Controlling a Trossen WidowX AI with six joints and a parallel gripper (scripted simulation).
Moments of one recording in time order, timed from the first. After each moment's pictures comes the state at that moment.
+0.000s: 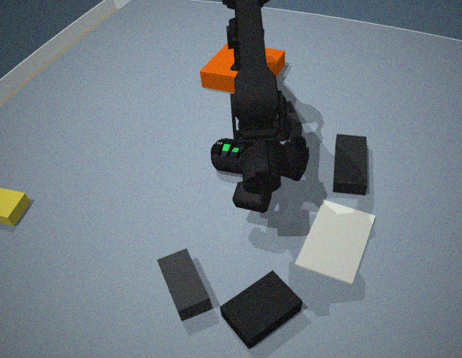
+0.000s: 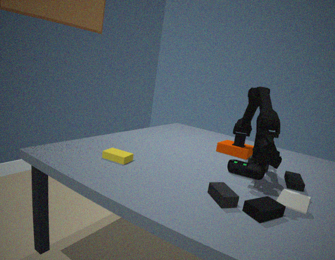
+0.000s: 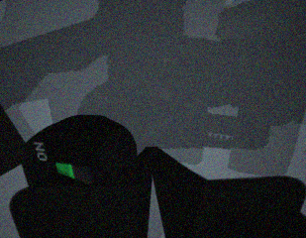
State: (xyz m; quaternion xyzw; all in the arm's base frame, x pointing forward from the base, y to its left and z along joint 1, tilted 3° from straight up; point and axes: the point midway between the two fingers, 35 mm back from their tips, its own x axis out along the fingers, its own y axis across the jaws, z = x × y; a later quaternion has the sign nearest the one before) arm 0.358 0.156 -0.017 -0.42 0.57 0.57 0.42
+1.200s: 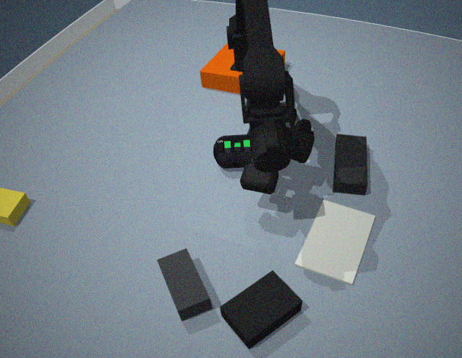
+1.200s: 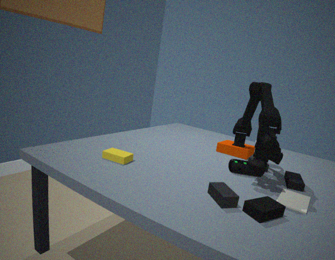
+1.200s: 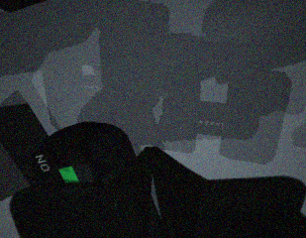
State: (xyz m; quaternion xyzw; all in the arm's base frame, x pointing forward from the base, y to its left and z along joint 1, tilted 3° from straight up) arm 0.321 0.158 -0.013 -0.42 0.56 0.57 0.43
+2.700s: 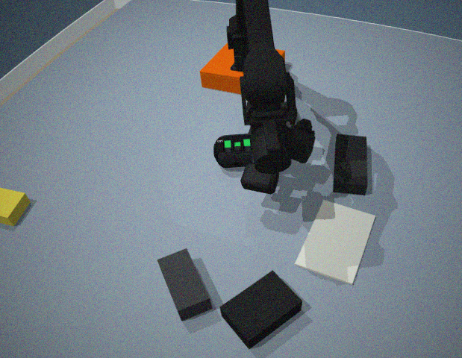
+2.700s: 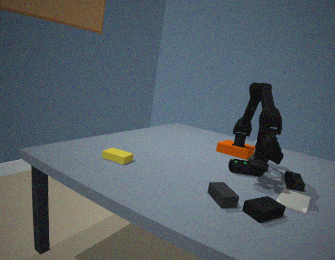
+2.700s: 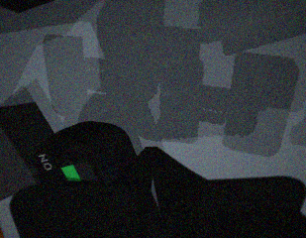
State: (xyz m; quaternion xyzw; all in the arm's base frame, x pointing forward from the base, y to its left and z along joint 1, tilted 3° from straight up) arm 0.320 0.159 -0.009 -0.42 0.57 0.57 0.42
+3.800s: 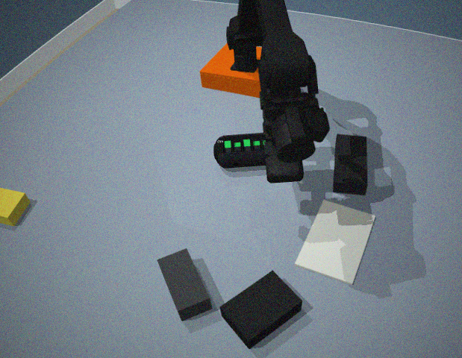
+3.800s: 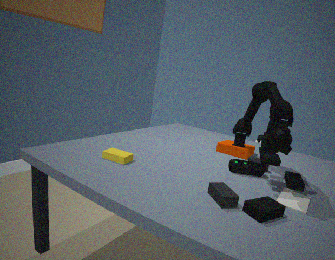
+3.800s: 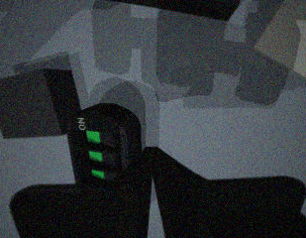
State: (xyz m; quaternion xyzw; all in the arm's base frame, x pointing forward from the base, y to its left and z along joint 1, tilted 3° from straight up) arm 0.326 0.174 0.031 -0.51 0.49 0.64 0.31
